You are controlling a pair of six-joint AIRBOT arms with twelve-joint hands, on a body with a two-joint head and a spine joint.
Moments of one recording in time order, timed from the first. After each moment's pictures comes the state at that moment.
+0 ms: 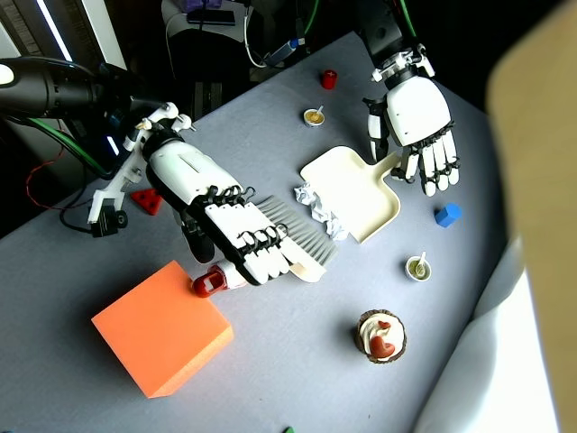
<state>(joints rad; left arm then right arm) 0.46 -1.12 1.37 -0.92 -0.31 1.94 -0.60 -1.59 1.01 1.07 1.62 -2.75</state>
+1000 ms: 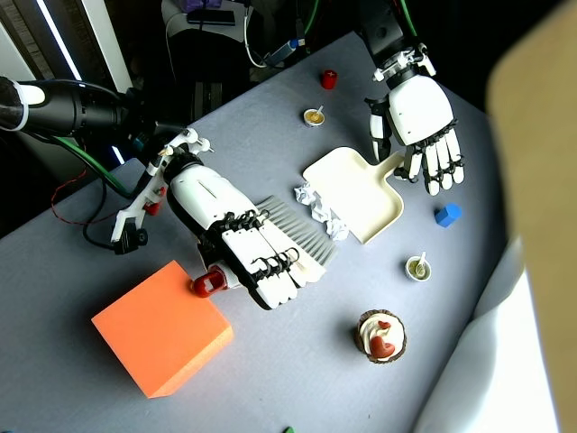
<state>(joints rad) 0.46 -1.12 1.37 -0.92 -0.33 1.94 -0.60 -1.65 1.15 1.09 1.58 -2.68</state>
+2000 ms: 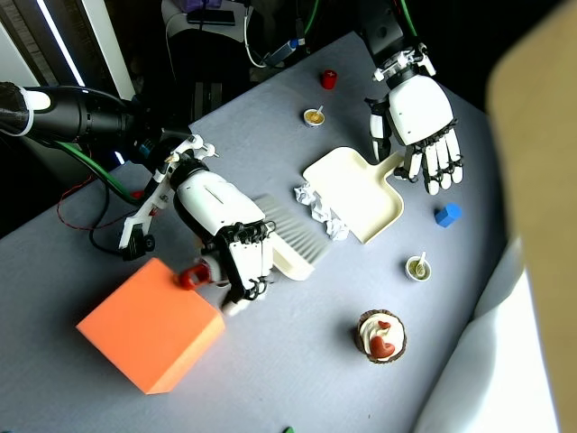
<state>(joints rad) 0.46 -1.12 1.37 -0.92 -0.33 1.94 -0.60 -1.65 1.17 1.09 1.55 -2.66</state>
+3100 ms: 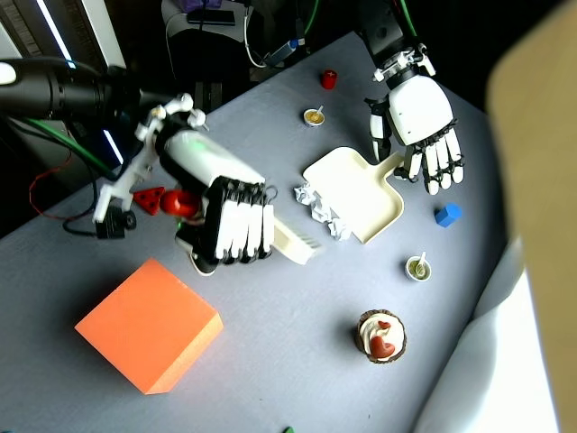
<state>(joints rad) 0.46 -1.12 1.37 -0.93 -0.33 1.94 -0.47 -1.54 0.95 0.99 1.60 -3.00</state>
